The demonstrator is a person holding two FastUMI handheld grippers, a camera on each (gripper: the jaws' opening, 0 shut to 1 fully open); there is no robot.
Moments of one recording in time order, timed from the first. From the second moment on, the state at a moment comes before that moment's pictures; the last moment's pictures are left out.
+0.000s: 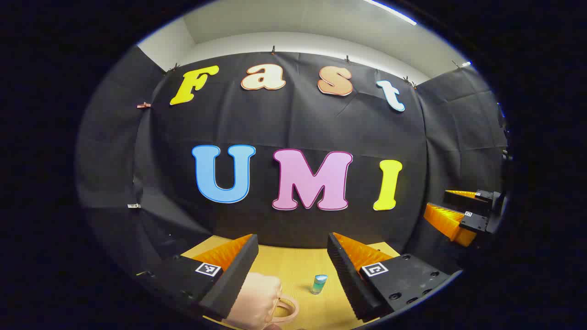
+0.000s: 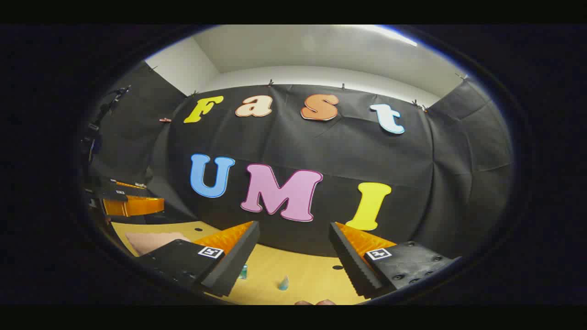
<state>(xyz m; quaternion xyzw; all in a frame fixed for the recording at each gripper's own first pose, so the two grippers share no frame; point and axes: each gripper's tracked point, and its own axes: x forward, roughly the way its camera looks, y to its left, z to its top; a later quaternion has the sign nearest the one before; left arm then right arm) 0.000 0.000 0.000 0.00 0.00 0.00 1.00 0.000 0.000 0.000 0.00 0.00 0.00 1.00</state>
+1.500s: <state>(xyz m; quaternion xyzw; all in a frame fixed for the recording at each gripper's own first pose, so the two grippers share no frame) 0.002 -0.019 -0.069 -0.01 0.08 -0.17 0.98 -0.014 0.024 -0.012 0.00 0.03 -0.05 1.00</state>
